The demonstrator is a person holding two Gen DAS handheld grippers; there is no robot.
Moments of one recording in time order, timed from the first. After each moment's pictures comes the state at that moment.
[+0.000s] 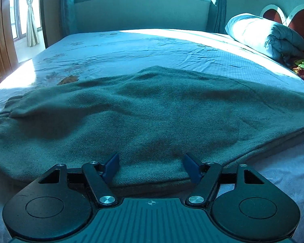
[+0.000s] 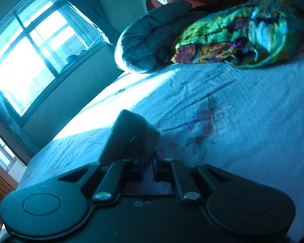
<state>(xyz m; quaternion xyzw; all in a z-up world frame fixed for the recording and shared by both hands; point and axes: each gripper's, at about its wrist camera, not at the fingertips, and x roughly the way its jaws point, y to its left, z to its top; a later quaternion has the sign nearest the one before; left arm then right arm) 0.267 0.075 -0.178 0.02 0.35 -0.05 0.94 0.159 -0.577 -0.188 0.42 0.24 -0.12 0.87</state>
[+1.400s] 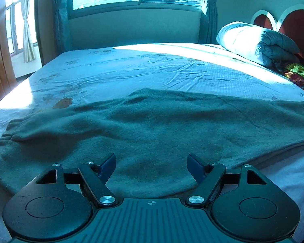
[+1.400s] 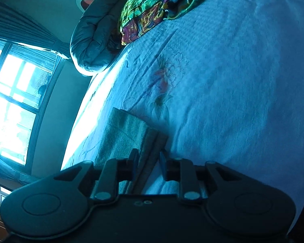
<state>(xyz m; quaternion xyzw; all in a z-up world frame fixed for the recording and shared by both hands) 0.264 0.043 -0.151 0.04 0.31 -0.07 0.95 0.138 -0.559 -0.186 0.51 0.19 -0.15 0.83</state>
